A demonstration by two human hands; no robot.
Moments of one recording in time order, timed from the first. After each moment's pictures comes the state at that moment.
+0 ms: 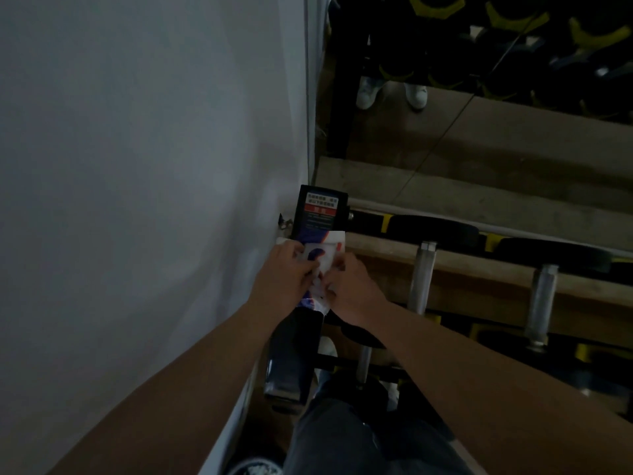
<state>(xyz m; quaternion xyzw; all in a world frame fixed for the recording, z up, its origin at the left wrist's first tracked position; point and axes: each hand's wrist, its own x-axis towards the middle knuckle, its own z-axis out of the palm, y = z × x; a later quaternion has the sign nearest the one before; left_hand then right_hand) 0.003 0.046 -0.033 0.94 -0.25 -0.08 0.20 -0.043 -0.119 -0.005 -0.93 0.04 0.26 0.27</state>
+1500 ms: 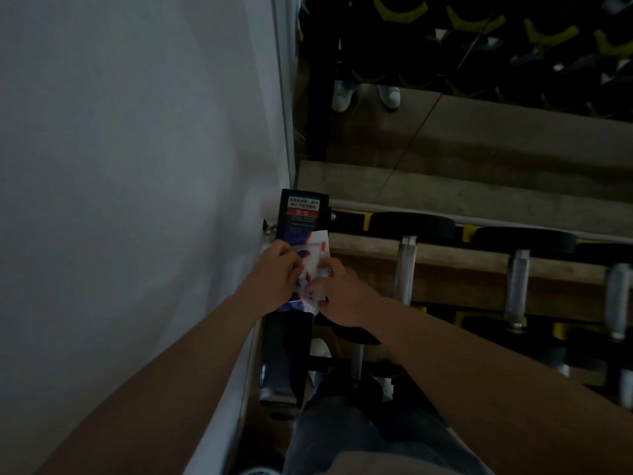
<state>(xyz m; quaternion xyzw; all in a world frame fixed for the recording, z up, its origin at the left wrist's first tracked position) 0.021 0.042 -0.024 0.91 -0.29 -0.15 0.27 -0.048 -0.133 0.006 -0.91 -0.03 0.34 0.22</state>
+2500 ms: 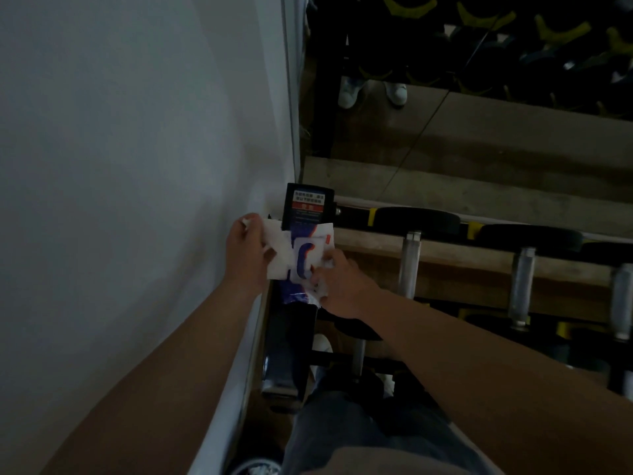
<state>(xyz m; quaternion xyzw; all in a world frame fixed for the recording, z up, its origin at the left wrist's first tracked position) 0.034 0.043 0.007 0.62 0.26 -0.14 0.72 -0.044 -0.128 0.003 -0.92 -0.04 0.34 0.19</state>
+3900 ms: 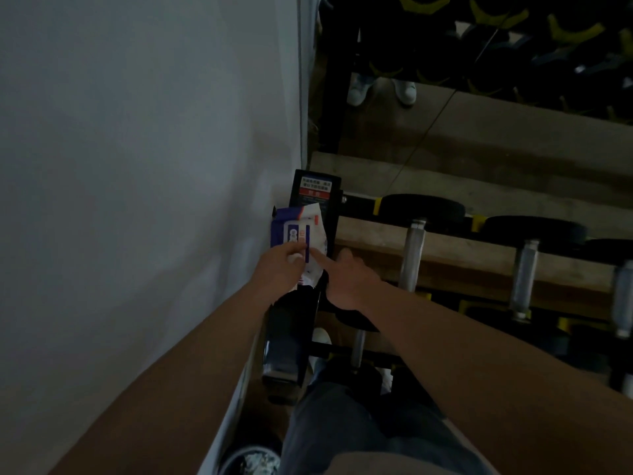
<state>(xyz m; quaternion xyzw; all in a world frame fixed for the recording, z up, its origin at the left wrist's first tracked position) -0.015 0.044 -0.015 0.86 0.00 -0.29 0.41 -0.055 -0.116 -0.001 -0.91 0.01 0.39 0.14</state>
